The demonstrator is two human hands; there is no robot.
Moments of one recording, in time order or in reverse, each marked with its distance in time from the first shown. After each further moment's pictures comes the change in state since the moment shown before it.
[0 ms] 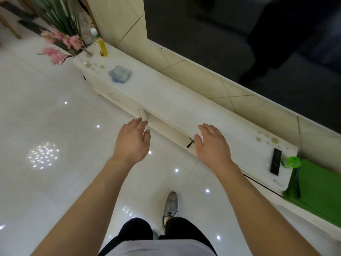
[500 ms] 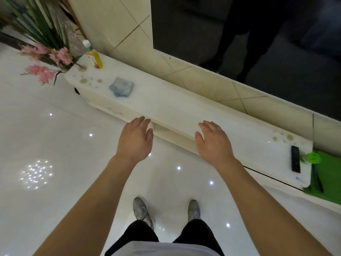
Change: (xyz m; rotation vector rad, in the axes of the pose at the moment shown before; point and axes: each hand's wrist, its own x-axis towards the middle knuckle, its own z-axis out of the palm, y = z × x) left_hand 0.142 -0.130 -0.061 -0.025 -0.075 0.141; right_hand 0.119 -0.139 0.036 -0.052 0.036 0.117
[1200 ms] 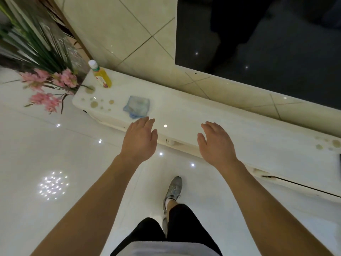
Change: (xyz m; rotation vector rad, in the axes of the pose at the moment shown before) left_hand 0.203 -0.151 -0.036 0.101 -0.112 0.104; right_hand 0.191 -0.119 0.062 0.035 -0.040 0.085
